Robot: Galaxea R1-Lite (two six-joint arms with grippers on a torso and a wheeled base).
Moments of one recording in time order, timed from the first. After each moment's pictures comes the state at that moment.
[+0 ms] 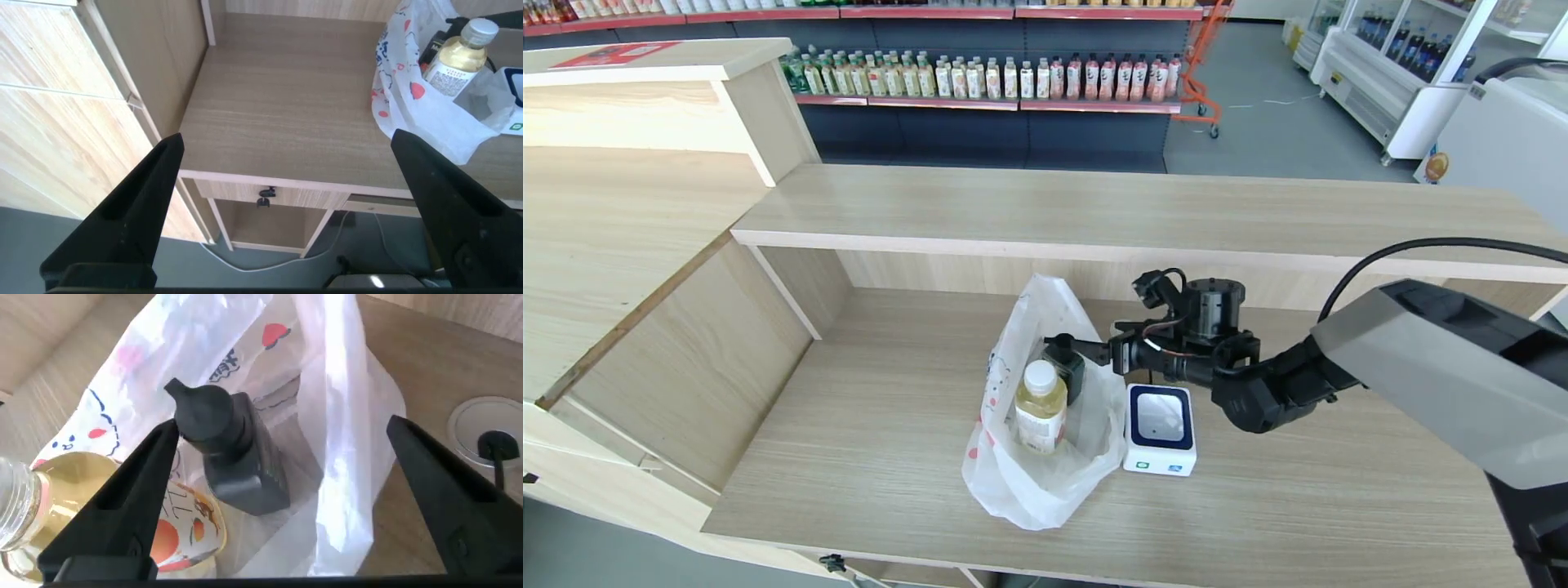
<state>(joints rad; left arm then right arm) 0.00 0.00 0.00 0.00 -0.01 -0.01 0.41 2.34 -1.29 -0.85 0.35 0.03</state>
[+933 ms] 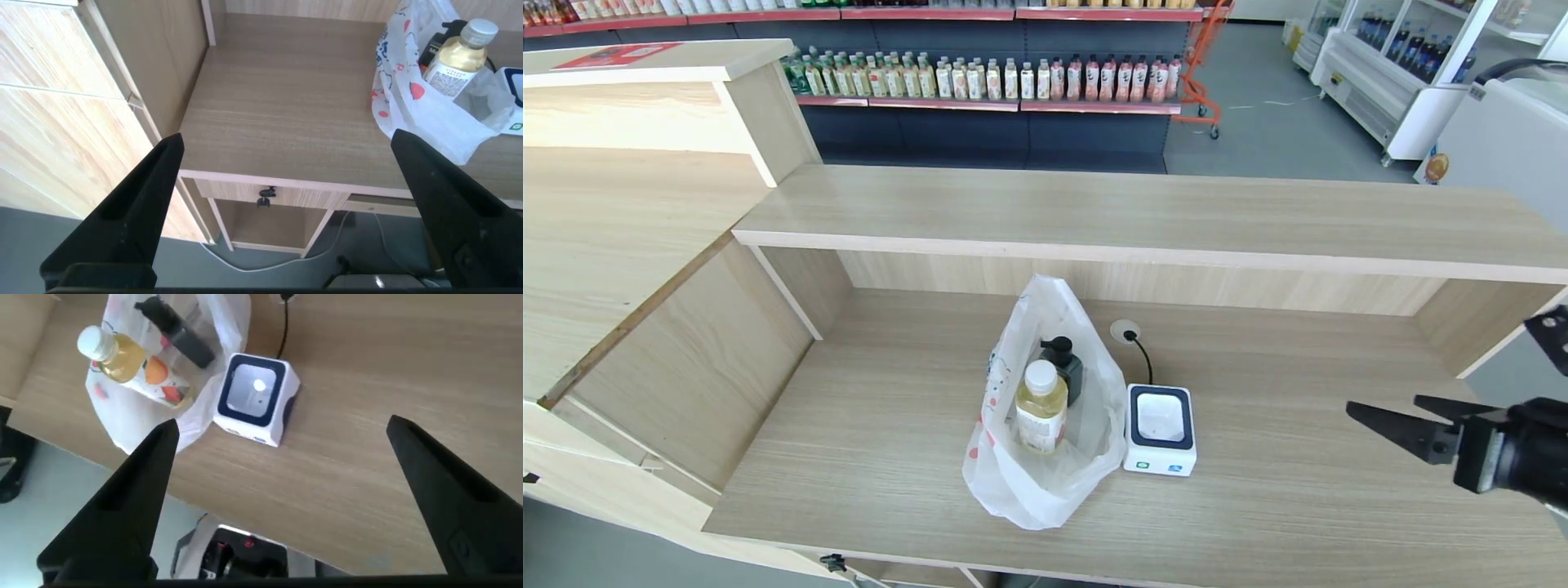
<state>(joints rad) 0.00 0.00 0.00 0.00 -0.01 -0.01 0.03 1.17 -0.36 -0.50 0.30 0.07</state>
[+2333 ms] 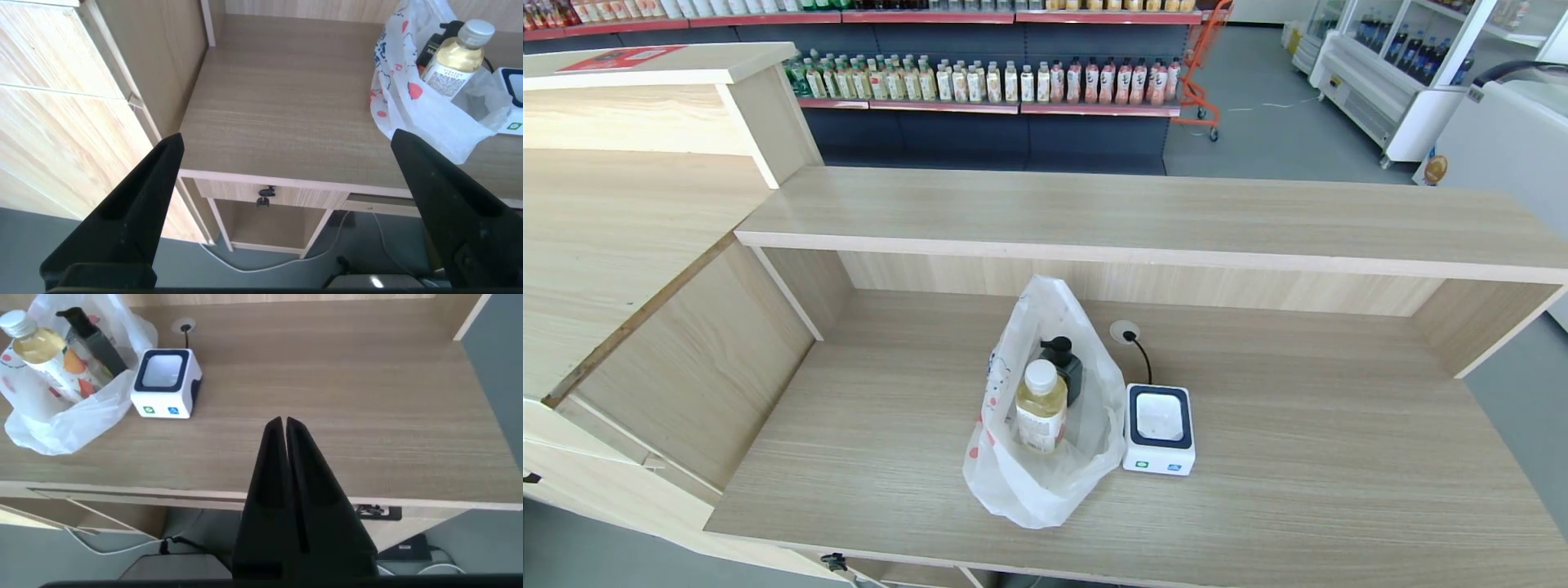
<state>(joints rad) 0.00 0.00 0.00 0.00 -0.01 -0.01 0.00 0.00 0.00 0.01 0.01 0.02</state>
